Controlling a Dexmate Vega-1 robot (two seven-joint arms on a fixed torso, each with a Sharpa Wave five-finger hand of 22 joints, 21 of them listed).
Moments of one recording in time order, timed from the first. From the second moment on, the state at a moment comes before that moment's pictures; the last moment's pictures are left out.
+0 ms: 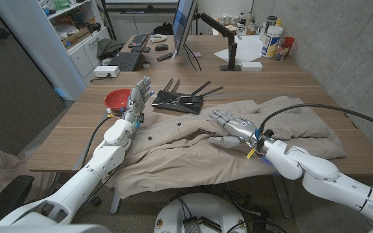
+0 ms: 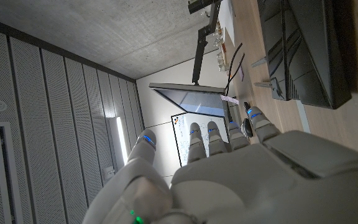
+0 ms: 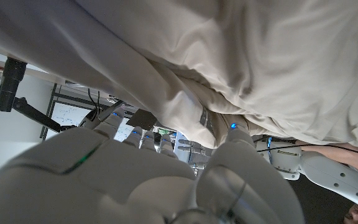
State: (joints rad) left arm 0.89 0.50 0.34 -1.34 -0.64 -0.35 0.03; left_hand 0.08 0.05 0.53 -0.12 0.18 0.14 -0.06 0.19 0.18 0.04 0.04 0.22 0.21 -0.05 0.09 0.19 0.19 0.01 0.18 0.25 0.18; right arm -1.16 -1.00 -0.53 -2.06 -0.71 -0.03 -0.12; right_hand 0.28 0.01 0.16 -0.09 0.20 -0.14 -0.02 0.19 0.19 -0.17 0.05 0.20 0.19 -0.17 0.01 0.20 0.20 -0.05 0.10 0.19 0.17
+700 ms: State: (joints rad) left arm 0.89 0.50 0.34 -1.35 -0.65 -0.35 0.03; left_hand 0.08 0.05 0.53 -0.12 0.18 0.14 -0.06 0.19 0.18 0.04 0.04 0.22 0.21 -0.05 0.09 0.19 0.19 0.01 0.18 0.24 0.18; right arm -1.16 -0.99 -0.55 -2.05 -0.71 -0.03 -0.13; right_hand 0.28 0.01 0.16 -0.09 0.20 -0.14 -0.02 0.19 0.19 -0.17 0.05 0.20 0.19 -0.17 0.01 0.20 0.20 -0.05 0.10 0.19 0.17
